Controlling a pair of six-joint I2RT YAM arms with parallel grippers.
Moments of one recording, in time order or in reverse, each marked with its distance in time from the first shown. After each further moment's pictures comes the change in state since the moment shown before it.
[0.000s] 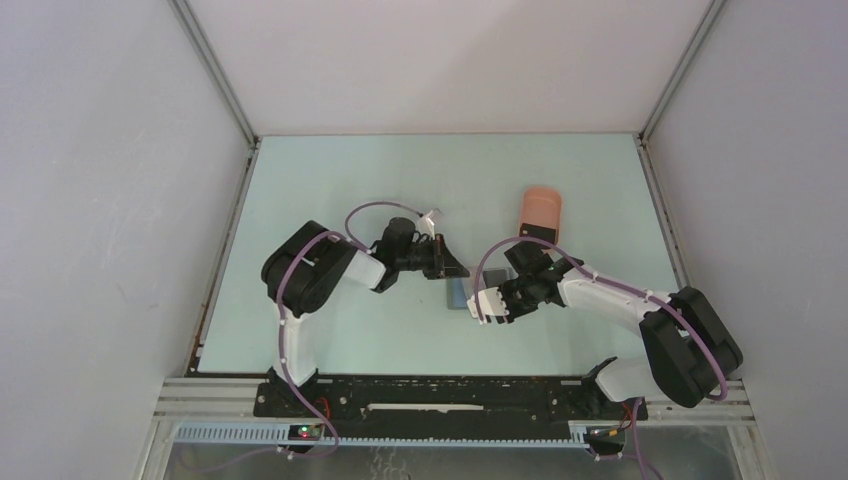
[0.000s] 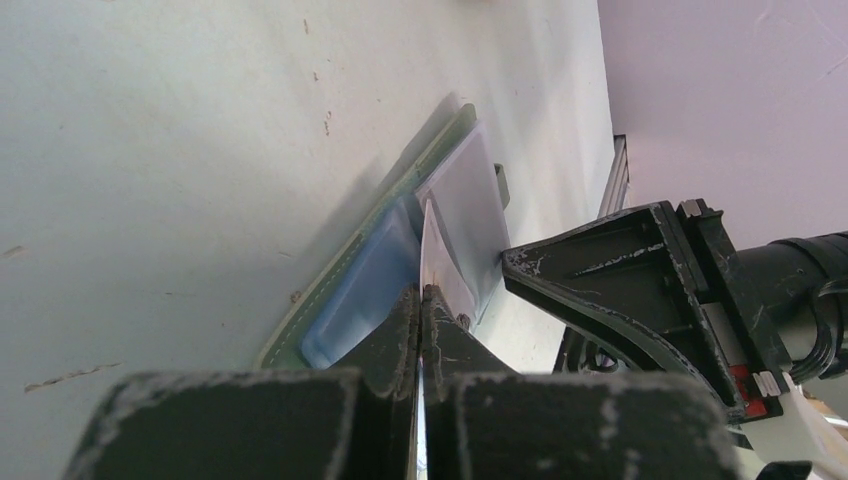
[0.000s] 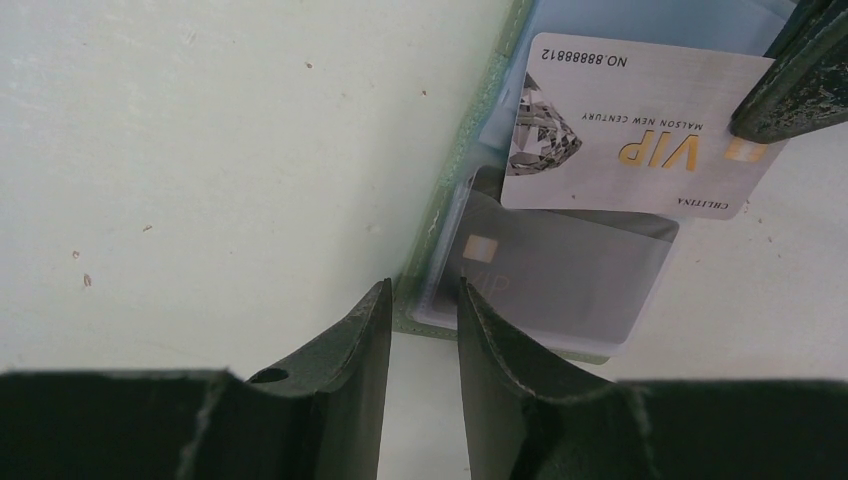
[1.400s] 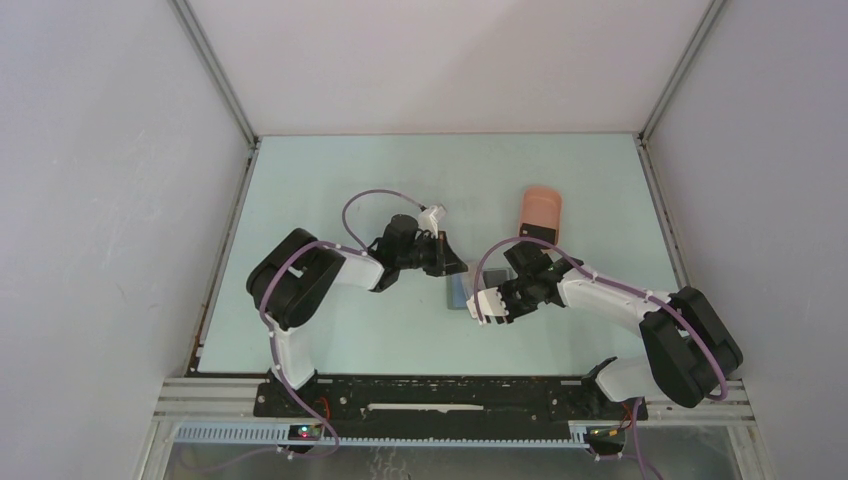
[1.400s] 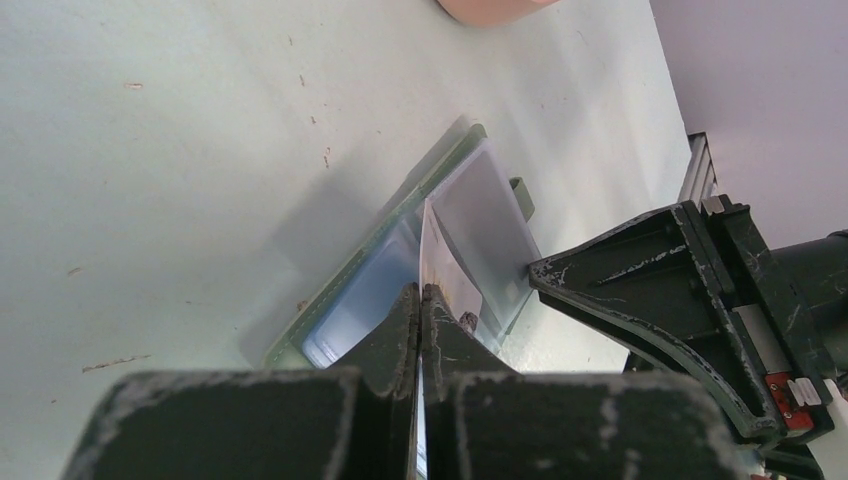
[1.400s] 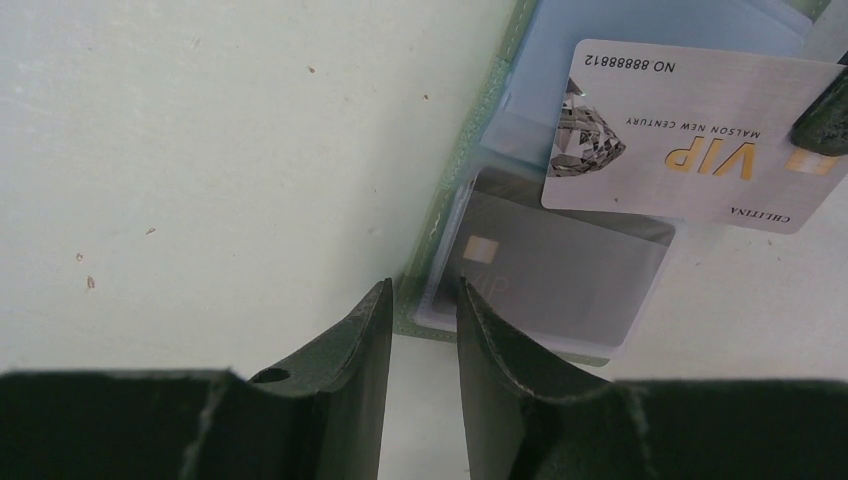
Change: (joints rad) left arm -0.034 -0.115 -0.004 -0.119 -0.146 0.198; right arm 0.005 0.000 0.001 0.000 0.000 0.004
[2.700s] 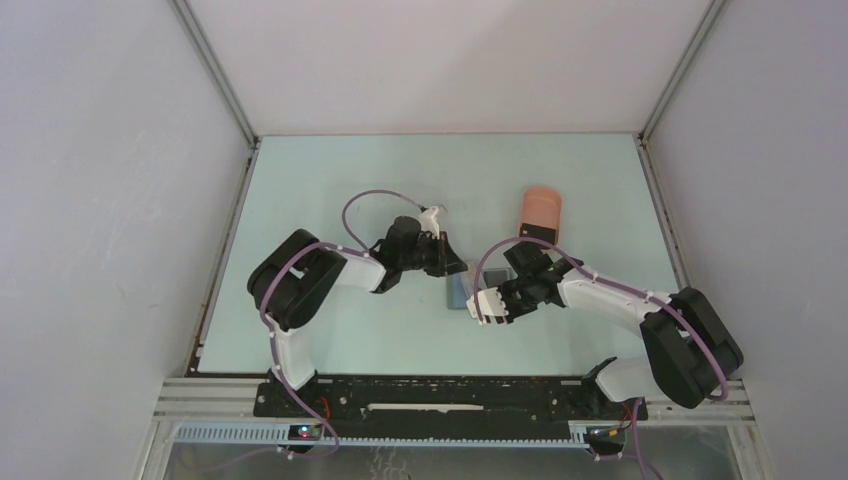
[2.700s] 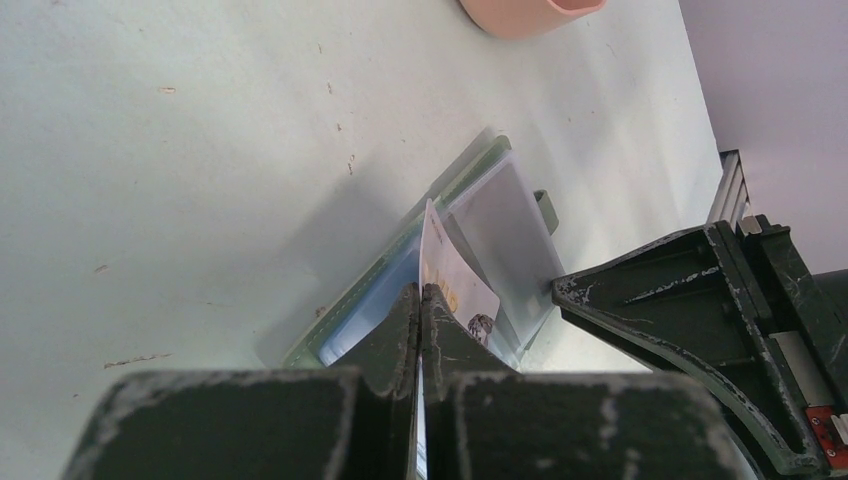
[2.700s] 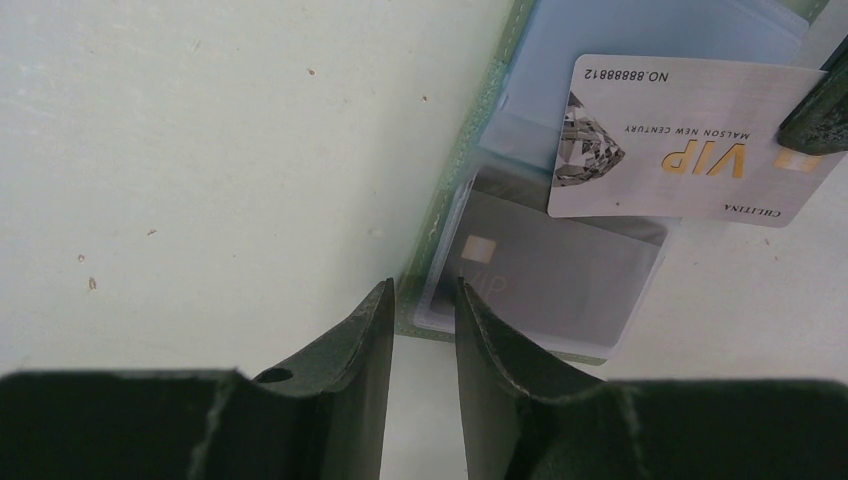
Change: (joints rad) left arm -0.020 -0.001 0.000 -0.014 -0.081 0.009; right arm 0.003 -0.002 0.000 0.000 0.000 0.002
